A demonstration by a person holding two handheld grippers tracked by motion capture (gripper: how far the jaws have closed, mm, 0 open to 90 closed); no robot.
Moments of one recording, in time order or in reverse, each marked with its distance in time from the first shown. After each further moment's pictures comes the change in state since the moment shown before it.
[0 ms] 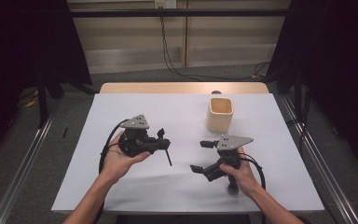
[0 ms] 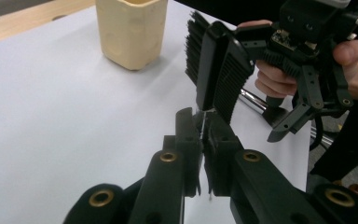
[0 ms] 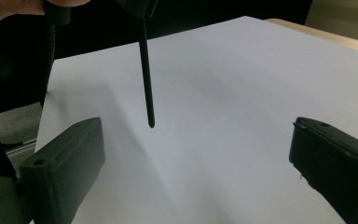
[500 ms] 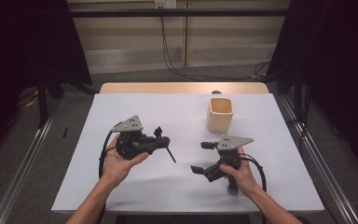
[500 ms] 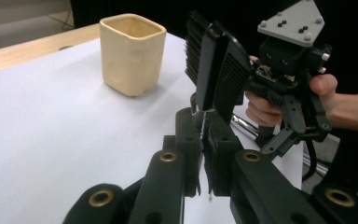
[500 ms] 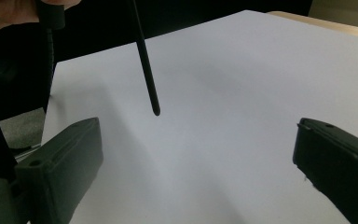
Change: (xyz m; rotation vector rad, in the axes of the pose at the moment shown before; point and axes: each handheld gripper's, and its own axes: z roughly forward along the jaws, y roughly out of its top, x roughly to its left) left arm -0.006 -0.006 -0.009 -0.133 0.001 -0.009; right arm -0.002 -0.005 0.001 0.005 0.012 0.045
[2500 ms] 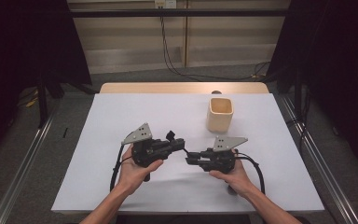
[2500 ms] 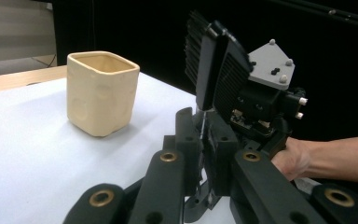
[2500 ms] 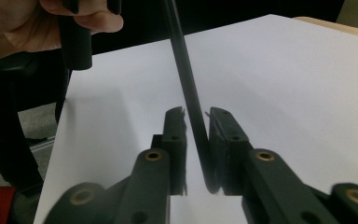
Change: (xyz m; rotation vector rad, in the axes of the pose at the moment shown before) left arm -0.016 -0.021 0.037 -0.230 -0.062 -0.039; right arm 0.000 0.000 0.012 -0.007 0.082 -0.042
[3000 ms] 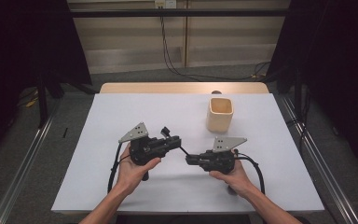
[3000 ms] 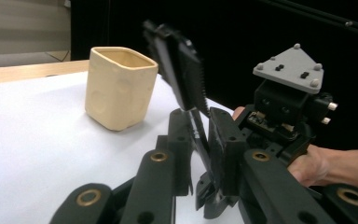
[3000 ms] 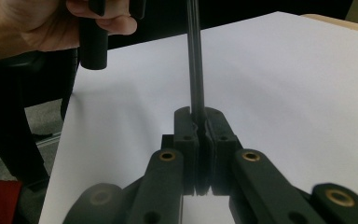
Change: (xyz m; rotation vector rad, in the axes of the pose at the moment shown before) left arm 0.011 -0.006 -0.003 -0.026 0.033 -0.061; right arm 0.001 -0.001 0.001 0.008 0.022 -0.007
